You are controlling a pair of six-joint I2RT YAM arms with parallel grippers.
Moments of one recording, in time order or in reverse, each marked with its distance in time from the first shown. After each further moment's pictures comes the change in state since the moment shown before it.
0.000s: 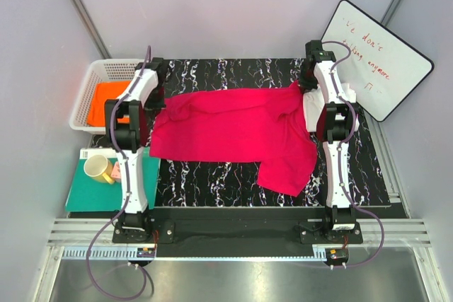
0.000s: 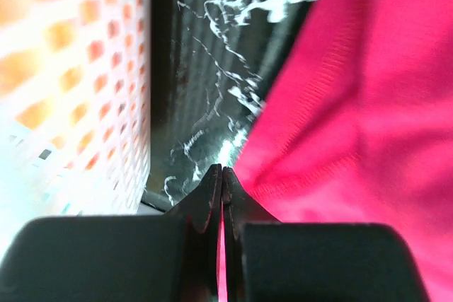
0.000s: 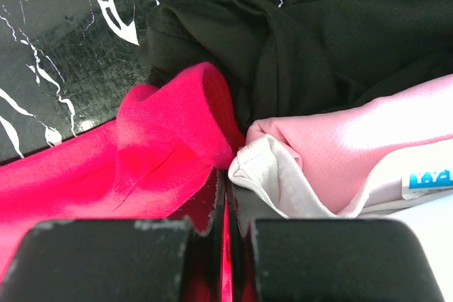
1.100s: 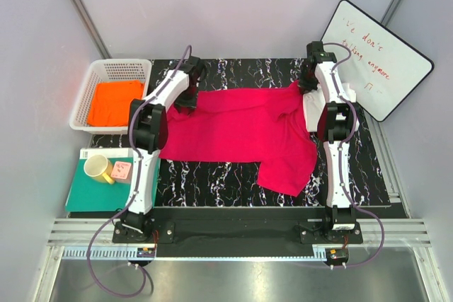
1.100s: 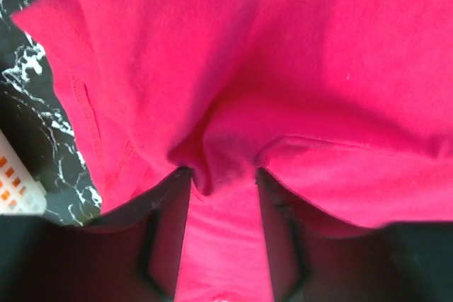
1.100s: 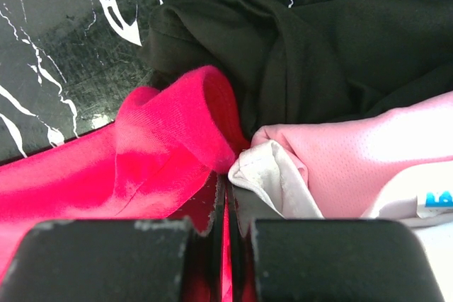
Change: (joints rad) left arm -0.240 0.064 0.132 0.043 0.079 0.056; right arm -0.011 0.000 -0.026 0.023 -0.049 0.003
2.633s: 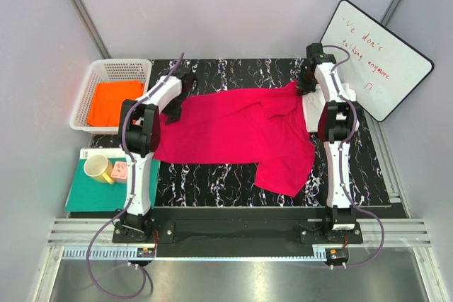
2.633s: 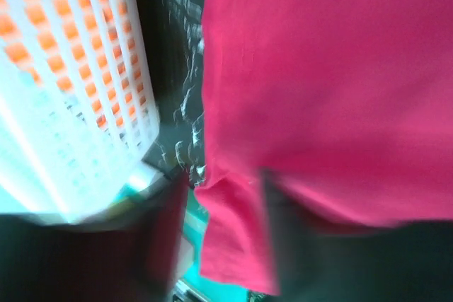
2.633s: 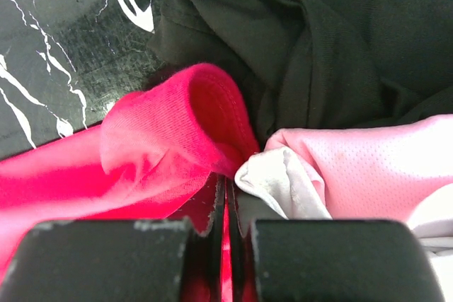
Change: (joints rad) left arm 0.040 -0.119 -0.226 -0.018 -0.344 -0.018; right arm 0.000 -0.014 -0.061 0.037 -0.060 0.008
